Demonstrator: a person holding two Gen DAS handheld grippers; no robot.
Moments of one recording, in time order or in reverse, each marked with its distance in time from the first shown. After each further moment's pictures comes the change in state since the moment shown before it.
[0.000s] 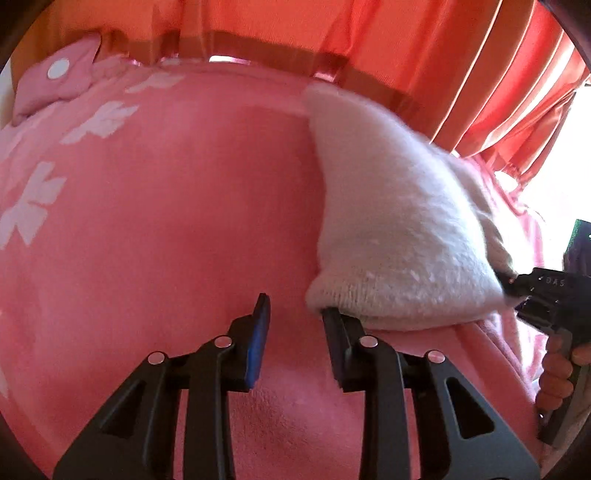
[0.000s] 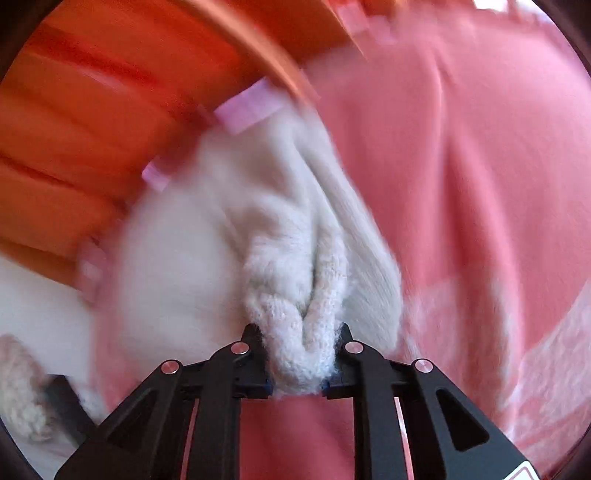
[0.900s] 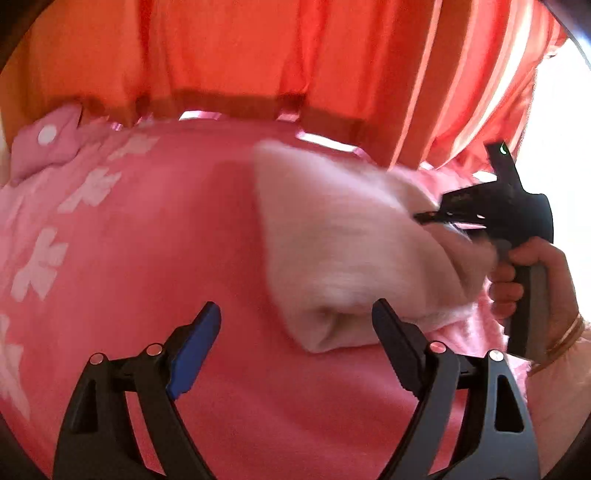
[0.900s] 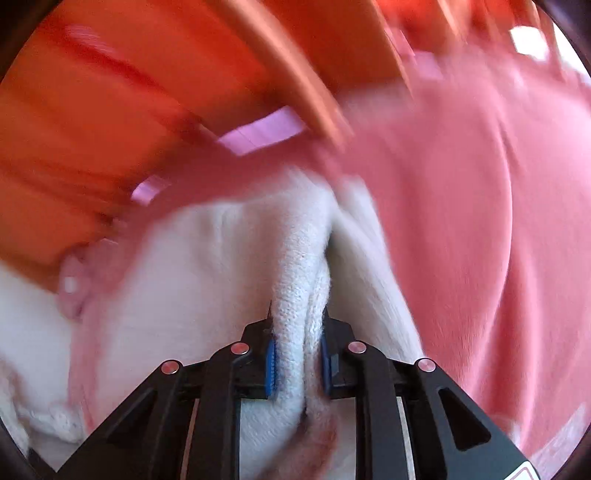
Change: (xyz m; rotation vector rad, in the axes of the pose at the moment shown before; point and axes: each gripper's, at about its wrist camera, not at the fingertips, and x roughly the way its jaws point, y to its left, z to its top) left arm -0.035 -0.045 0.012 0.116 -0.127 0.009; right arm 0.029 0.020 0.079 0.030 -0.037 0.015
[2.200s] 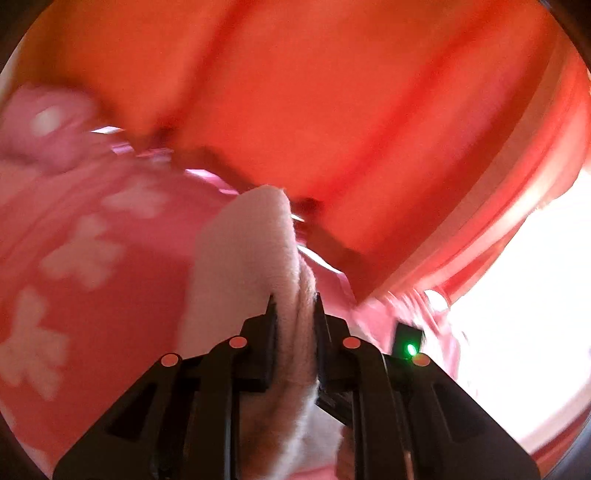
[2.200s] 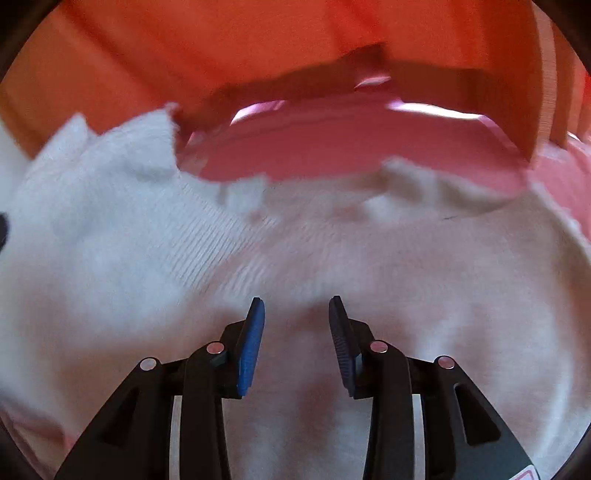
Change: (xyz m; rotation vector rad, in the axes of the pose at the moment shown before) left arm -0.028 0.099 0.143 -0.273 -0.182 -0.311; right arm 0.043 0.148 -0.052 -0.380 -0.041 -0.007
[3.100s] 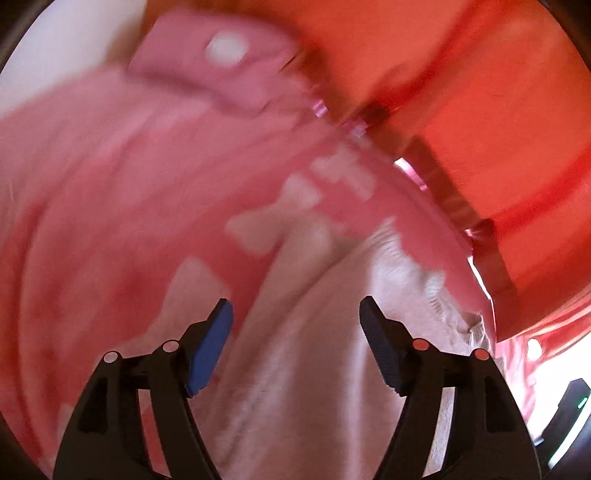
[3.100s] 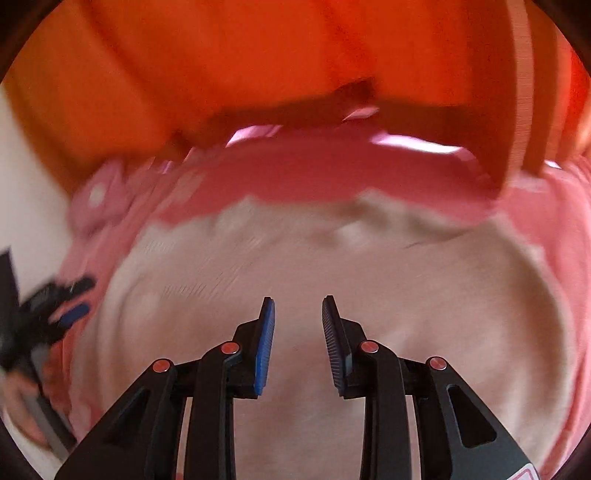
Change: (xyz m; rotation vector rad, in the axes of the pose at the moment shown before) left arm -0.008 0.204 -0.010 -0.350 0.081 0.486; right arm 0.013 0.035 -0.021 -0.177 0.039 -0.049
